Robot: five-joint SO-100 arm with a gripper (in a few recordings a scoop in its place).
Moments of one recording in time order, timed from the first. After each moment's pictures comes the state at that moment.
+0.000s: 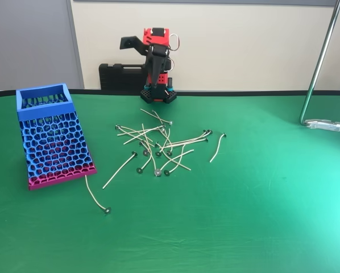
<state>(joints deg) 0.9 186.4 157.5 56.2 -11.9</state>
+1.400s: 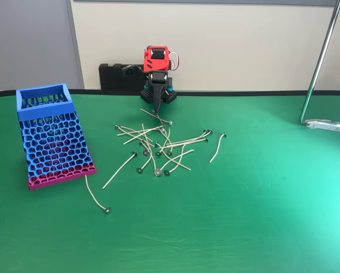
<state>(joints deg) -0.4 190.0 176.4 49.5 -3.2</state>
